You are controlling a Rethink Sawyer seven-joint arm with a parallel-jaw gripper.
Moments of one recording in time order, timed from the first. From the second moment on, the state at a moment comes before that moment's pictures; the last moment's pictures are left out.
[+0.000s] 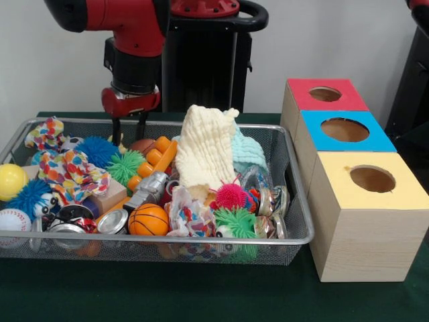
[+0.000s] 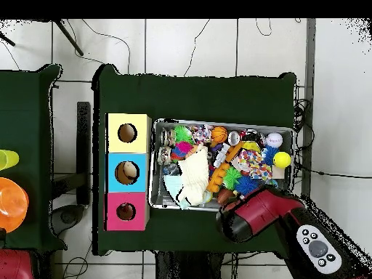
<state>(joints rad) -0.81 -0.64 0.50 1.95 -1.26 0.55 1.64</state>
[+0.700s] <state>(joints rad) -0.67 -0.67 0.40 1.94 -1.44 0.55 1.64</state>
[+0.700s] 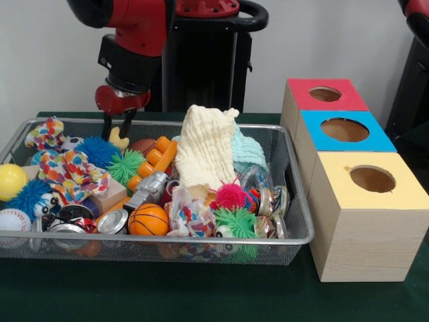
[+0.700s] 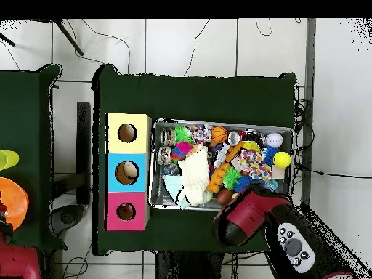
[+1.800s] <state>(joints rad) -0.49 -0.70 0.20 1.94 -1.52 0.41 1.86</state>
